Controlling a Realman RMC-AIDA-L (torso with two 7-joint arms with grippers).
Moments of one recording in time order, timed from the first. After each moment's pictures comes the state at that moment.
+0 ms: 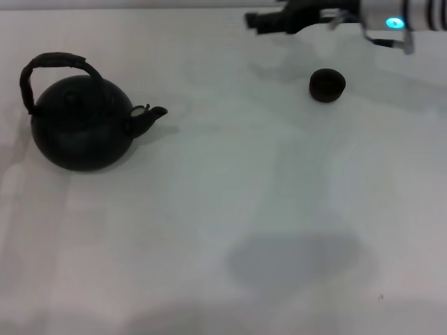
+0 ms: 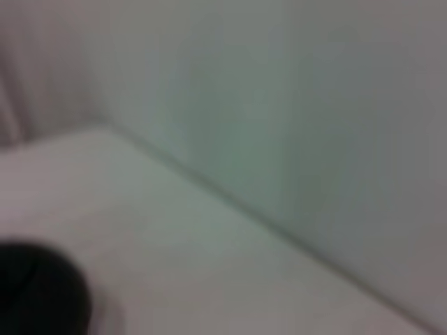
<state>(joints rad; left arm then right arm) -0.28 -2.08 0.86 -0.04 0.57 1.41 -0.45 0.82 2.01 -1.21 -0.54 1.36 0.90 -1.47</state>
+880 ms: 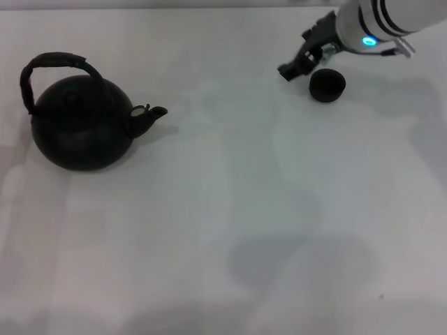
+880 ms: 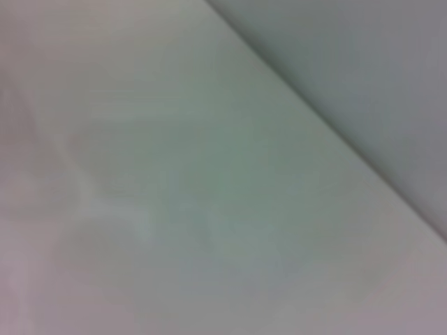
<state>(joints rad) -0.28 -2.08 0.86 -0.06 0.57 1.41 -0.45 0.93 2.02 -1.61 -0.60 0.71 0.74 -0.76</state>
